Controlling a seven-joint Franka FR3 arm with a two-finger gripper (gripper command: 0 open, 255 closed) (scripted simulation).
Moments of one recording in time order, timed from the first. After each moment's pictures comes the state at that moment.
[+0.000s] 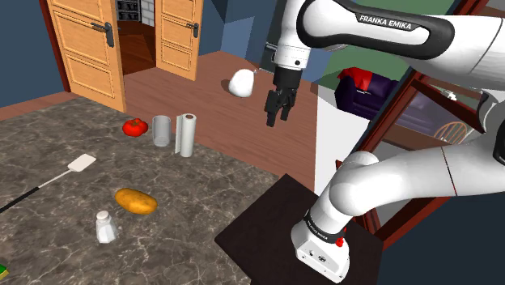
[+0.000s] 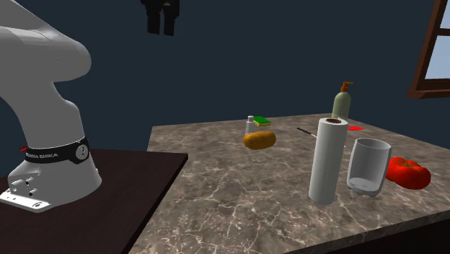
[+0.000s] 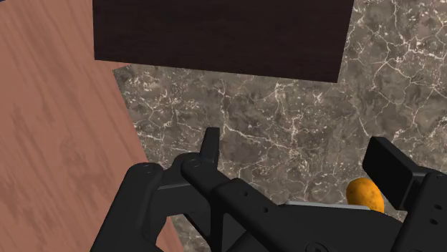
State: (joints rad) arm 0.02 -0.75 0.04 -2.44 0.11 1.51 -0.01
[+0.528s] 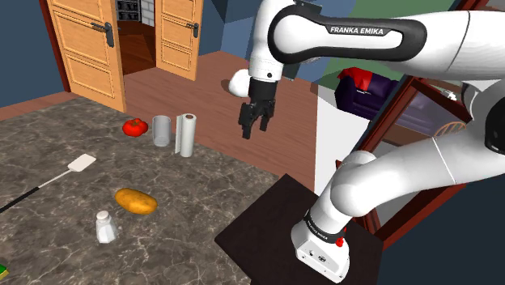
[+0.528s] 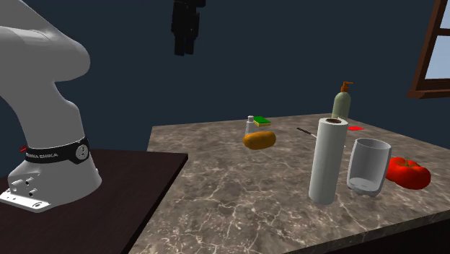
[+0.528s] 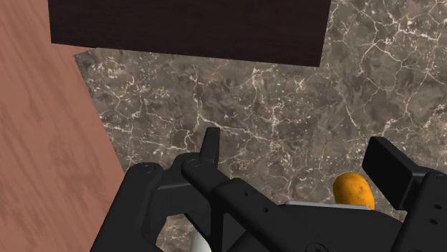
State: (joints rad) arm 0.06 -0.63 0.16 -2.45 0.18 1.66 0.10
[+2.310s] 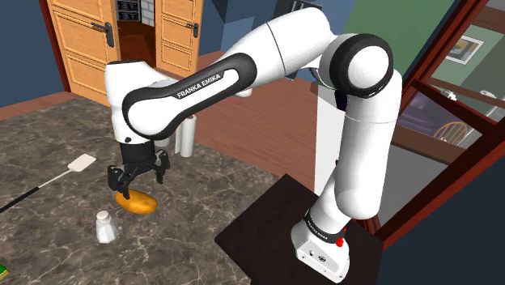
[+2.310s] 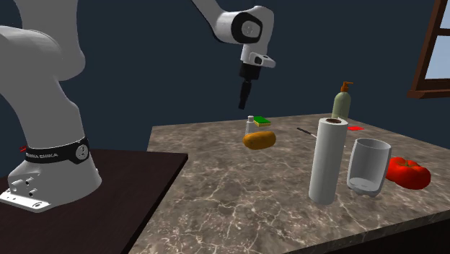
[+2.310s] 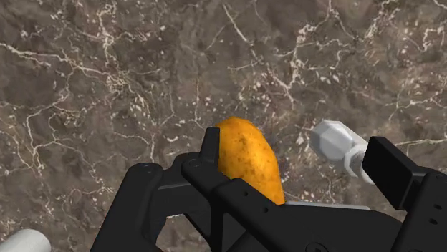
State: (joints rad) arm 0.24 0.35 0.45 -1.92 0.01 2.11 0.67
